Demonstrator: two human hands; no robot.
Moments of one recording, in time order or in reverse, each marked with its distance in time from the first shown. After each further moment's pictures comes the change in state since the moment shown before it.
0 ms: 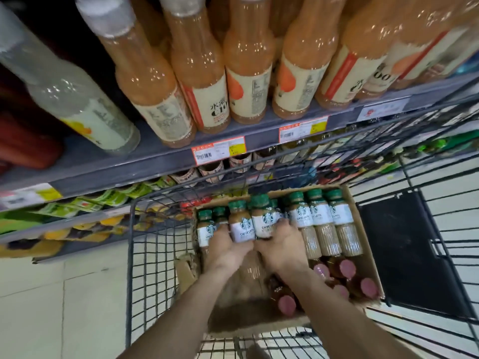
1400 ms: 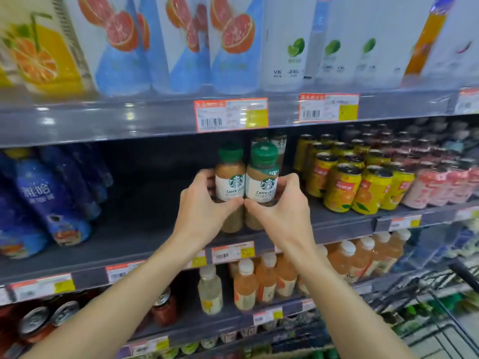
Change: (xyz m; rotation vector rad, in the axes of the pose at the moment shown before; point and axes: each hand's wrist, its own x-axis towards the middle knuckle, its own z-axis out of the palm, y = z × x) left_hand -0.247 0.297 -0.388 -0.231 0.489 1.073; right_hand -0.208 -0.375 -0.301 0.532 0.620 -0.792
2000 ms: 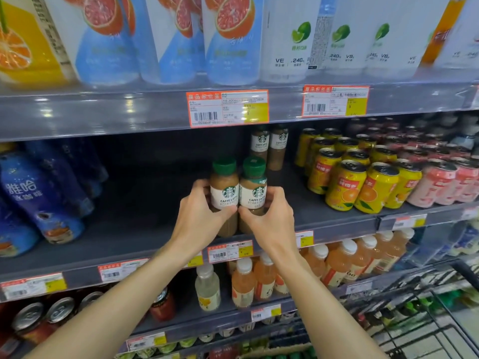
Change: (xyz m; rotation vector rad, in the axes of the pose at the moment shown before) left_hand 0.008 -0.039 0.013 0.094 -0.042 -0.084; right_hand 0.011 0.052 0.040 0.020 -0.021 0.038
